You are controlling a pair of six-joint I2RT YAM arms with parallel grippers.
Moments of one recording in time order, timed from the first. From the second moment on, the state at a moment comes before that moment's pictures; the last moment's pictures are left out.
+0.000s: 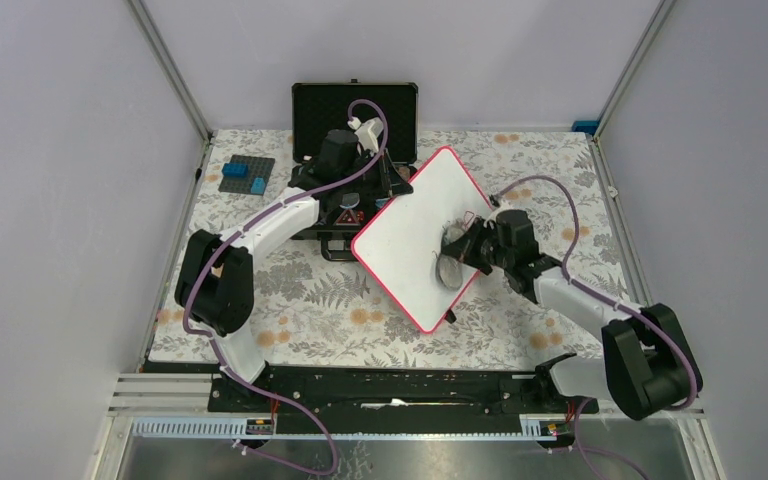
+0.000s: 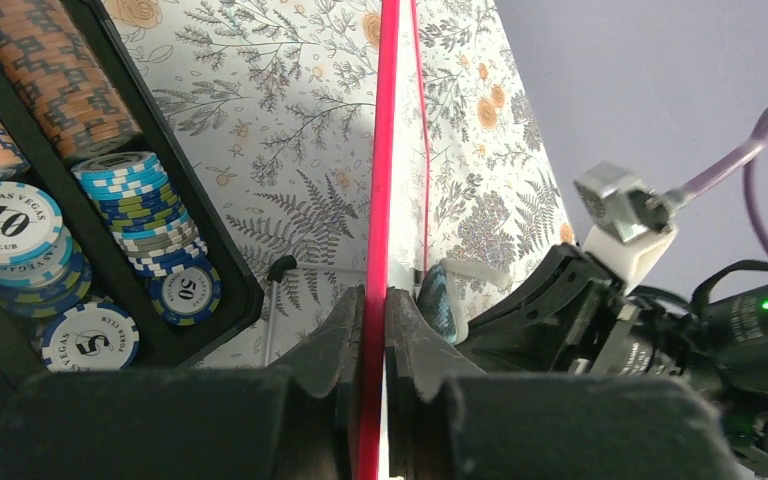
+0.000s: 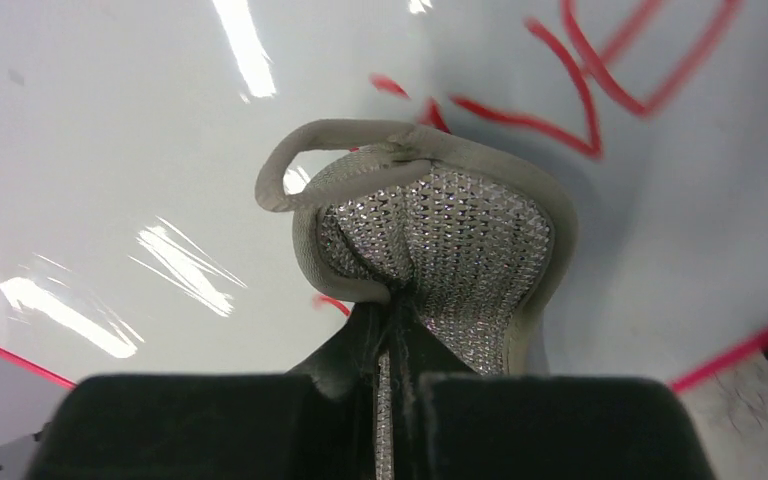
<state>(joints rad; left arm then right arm) -0.50 1.75 1.37 -0.07 0.47 -0.60 0.39 1.32 0.62 0.12 -0.29 0.74</state>
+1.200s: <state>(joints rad) -0.50 1.75 1.37 -0.05 0.49 -0.61 0.43 1.25 0.55 0.10 -0.20 0.75</state>
